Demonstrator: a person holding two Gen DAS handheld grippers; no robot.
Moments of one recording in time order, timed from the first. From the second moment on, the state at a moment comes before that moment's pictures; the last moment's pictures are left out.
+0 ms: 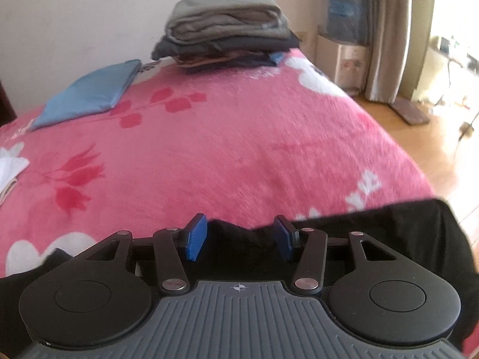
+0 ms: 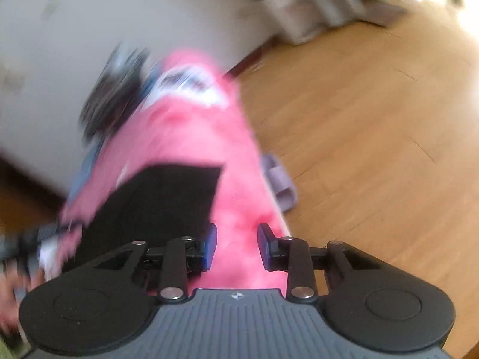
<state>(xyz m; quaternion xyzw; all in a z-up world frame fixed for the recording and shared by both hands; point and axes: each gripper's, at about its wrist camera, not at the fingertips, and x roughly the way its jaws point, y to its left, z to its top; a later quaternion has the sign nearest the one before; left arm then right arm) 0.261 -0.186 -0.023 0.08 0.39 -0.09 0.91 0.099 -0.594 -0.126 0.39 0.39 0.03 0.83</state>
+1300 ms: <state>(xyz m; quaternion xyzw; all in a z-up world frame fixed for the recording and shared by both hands) 0.056 0.033 -0.019 0.00 0.46 -0.03 0.89 0.174 -0.366 -0.010 0.24 0.38 0.16 0.88</state>
